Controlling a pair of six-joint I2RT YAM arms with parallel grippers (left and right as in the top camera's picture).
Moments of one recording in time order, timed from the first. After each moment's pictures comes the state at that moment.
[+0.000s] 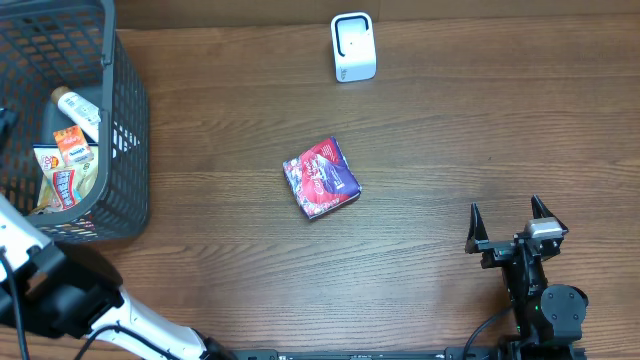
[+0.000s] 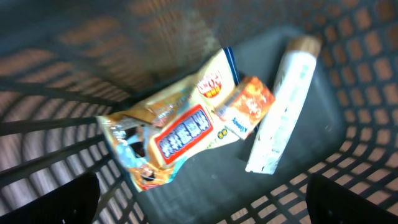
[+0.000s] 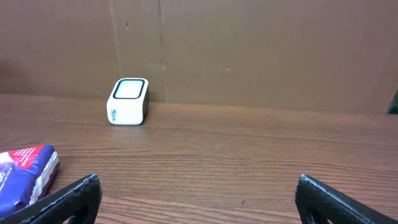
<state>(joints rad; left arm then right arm) 0.74 2.02 2.26 -1.37 -0.05 -0.51 0.01 0.01 0.02 -0.03 -0.09 -0.01</state>
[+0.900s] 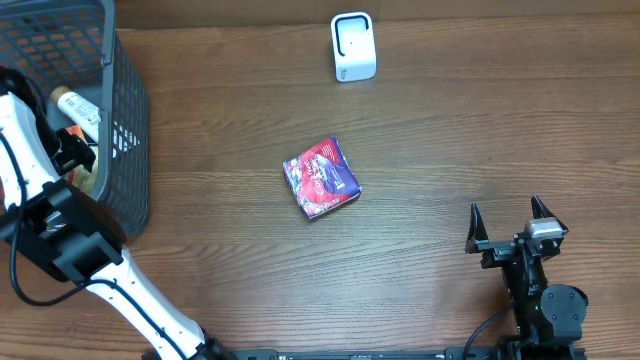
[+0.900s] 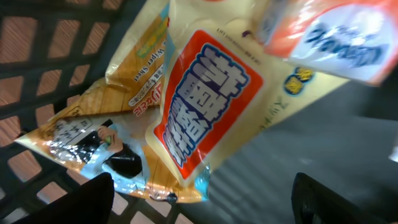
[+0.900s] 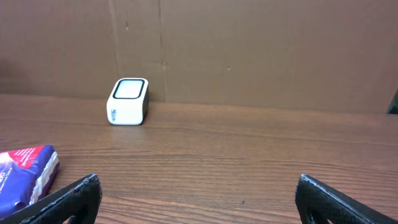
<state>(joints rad) 0.62 2.35 2.26 -1.52 -0.27 -0.23 0.01 0.01 0.02 -0.03 -0.09 -0.01</state>
